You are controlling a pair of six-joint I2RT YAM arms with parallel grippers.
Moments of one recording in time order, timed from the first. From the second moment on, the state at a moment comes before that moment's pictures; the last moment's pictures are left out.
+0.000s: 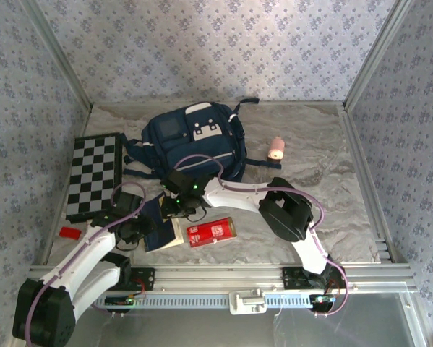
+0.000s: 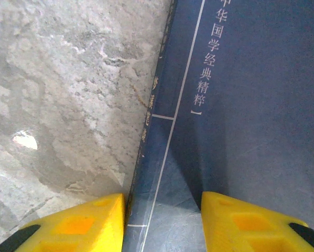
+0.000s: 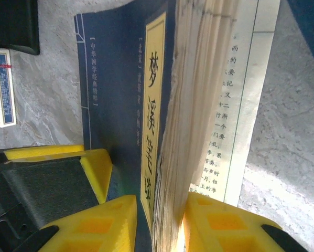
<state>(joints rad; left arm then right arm) -0.31 0.85 0.36 -0.73 0.04 -0.85 1.09 2.07 1.55 -0.48 -0.26 0.85</state>
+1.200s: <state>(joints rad) -0.29 0.74 0.81 -0.90 -0.01 -0.74 1.08 1.69 1.41 -0.37 -0.24 0.79</state>
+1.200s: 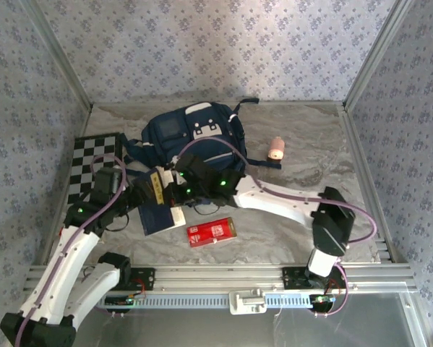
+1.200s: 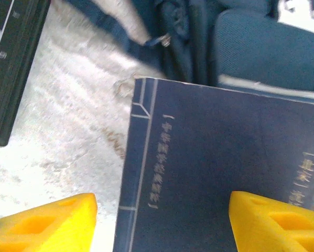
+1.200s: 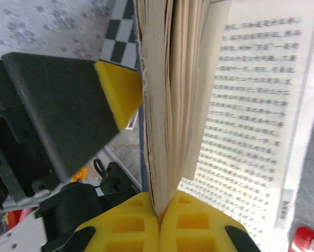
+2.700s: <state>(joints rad) -0.45 1.04 0.81 -0.06 0.65 -0.95 0.52 1.34 1.02 -0.02 -0.78 0.86</state>
